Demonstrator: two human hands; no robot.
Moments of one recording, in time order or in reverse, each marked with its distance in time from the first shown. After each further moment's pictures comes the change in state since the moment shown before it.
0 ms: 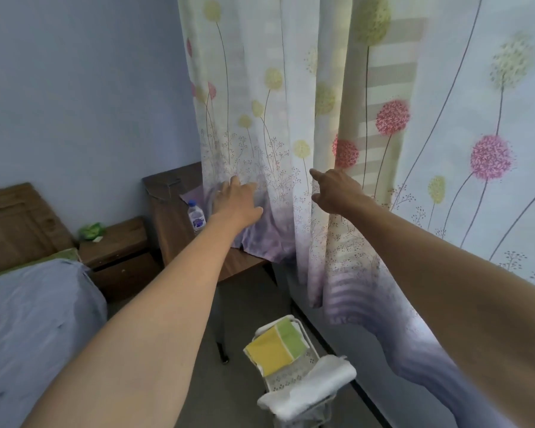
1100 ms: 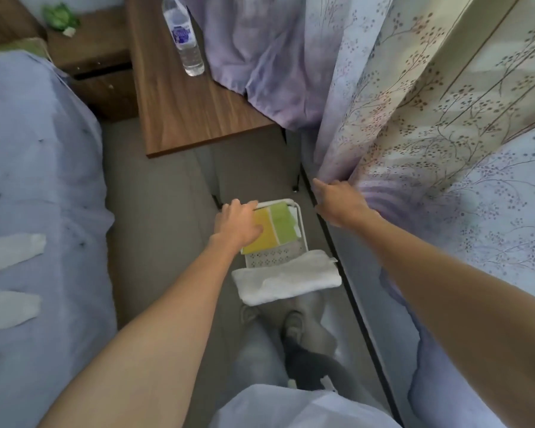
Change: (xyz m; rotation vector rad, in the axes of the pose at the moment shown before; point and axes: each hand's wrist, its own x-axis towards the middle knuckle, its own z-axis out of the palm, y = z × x) left_hand -0.099 -0.004 0.348 -0.236 -0.642 -0.387; right_hand -0.047 0.048 0.336 -0.010 -0.691 -0.183
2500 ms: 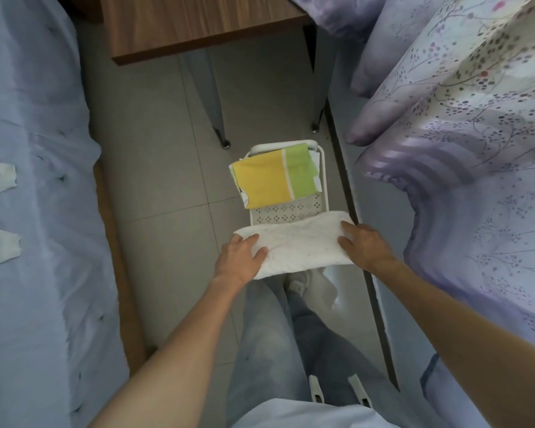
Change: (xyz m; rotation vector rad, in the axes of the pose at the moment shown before) left_hand -0.032 -0.073 0.229 -0.254 -0.249 -0.231; right_hand -0.027 0.068 0.255 0.244 -0.337 0.155
